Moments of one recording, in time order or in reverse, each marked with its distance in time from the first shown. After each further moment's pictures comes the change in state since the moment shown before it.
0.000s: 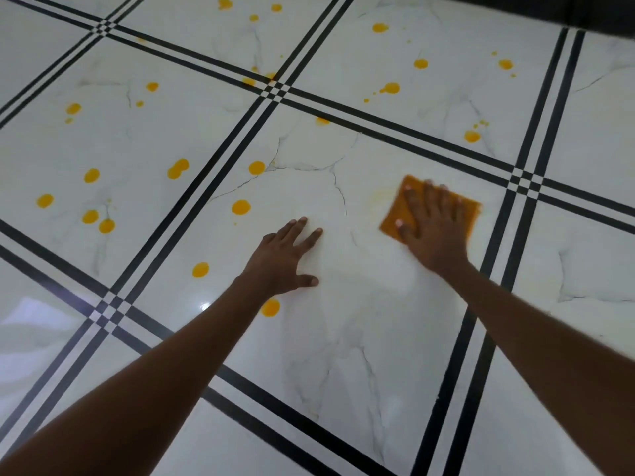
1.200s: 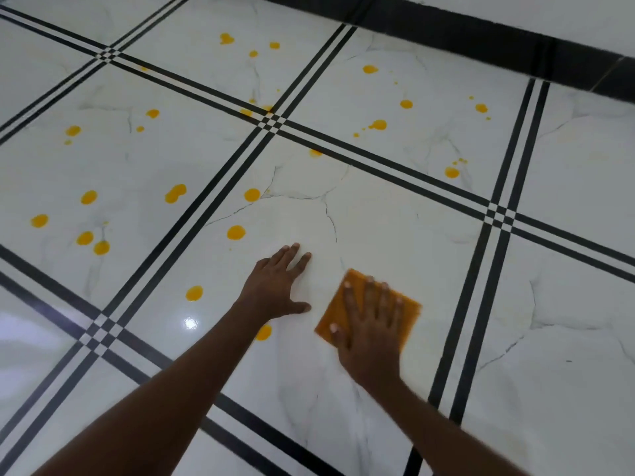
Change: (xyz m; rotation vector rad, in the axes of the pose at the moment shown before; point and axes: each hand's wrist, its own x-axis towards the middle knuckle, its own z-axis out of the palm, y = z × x) left_hand -0.001 0.004 -0.002 -0.036 0.016 -0.044; right_hand -0.140 -0.116 0.010 0.119 -0.004 -0.043
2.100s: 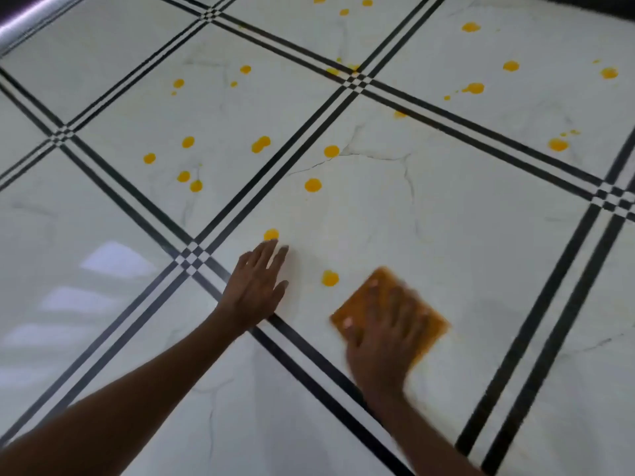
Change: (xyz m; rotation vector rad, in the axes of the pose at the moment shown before) left_hand -0.167 -0.073 0.035 0.069 0.218 -0.236; right_hand -0.076 -0.096 0.021 0.056 0.039 0.056
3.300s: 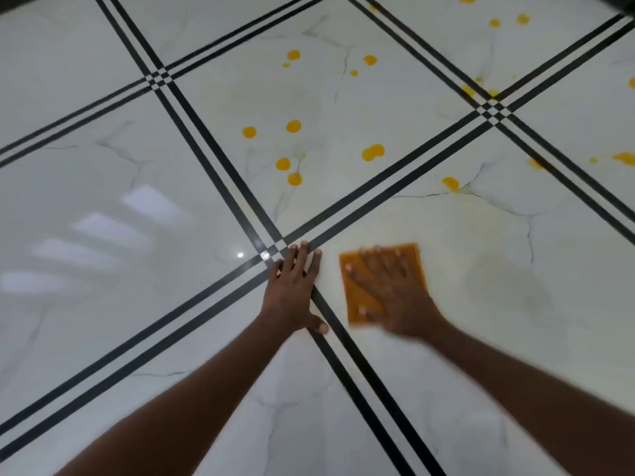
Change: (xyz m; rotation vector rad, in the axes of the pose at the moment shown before) left_hand -0.015 -0.093 0.003 -0.129 -0.322 -0.322; right_hand 0.171 -0.116 0.028 -0.167 -0.232 -1.041
